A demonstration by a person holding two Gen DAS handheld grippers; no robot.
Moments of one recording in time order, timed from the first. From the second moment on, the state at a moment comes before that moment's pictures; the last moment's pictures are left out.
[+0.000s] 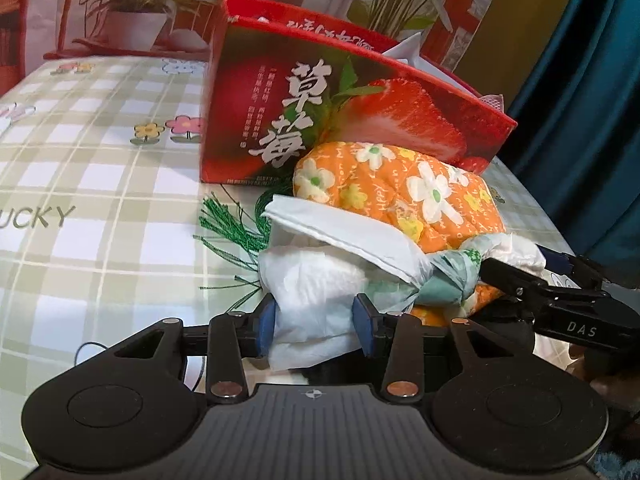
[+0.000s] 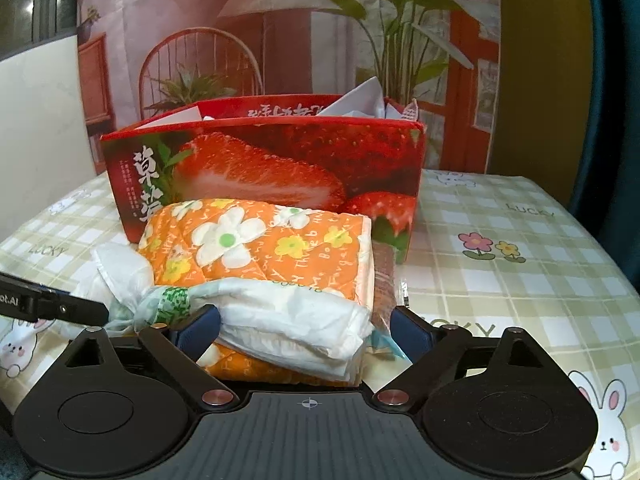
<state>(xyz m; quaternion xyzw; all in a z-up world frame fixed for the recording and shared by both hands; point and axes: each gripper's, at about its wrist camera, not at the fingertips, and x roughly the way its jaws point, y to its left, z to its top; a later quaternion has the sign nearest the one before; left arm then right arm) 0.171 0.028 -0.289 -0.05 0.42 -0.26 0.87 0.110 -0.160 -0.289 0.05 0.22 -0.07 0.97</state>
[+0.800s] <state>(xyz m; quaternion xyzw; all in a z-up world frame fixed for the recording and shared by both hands) 0.168 0.027 -0.290 -0.05 0.42 -0.26 0.87 0.095 -0.179 -0.275 0.13 0.18 -0.08 0.97</state>
